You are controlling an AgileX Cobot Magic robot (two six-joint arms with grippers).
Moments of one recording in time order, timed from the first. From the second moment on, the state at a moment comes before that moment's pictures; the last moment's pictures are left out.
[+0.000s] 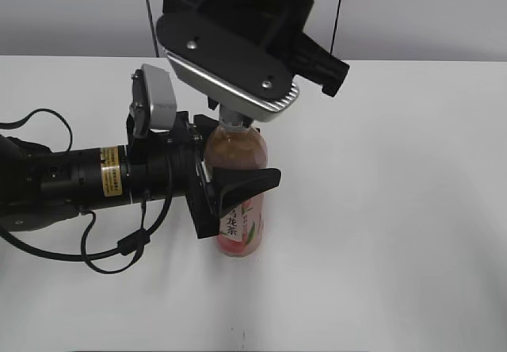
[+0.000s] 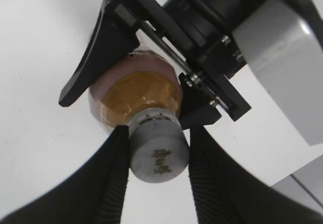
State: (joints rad) left arm -0.41 1.99 -0.72 0.98 -1.22 -0.34; right arm 0.79 1.89 -1.78 0.09 1.23 -2.03
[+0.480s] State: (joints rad) left arm -0.41 1.99 -0.72 0.98 -1.22 -0.35; right arm 0.79 1.89 -1.78 0.07 1.22 -2.53
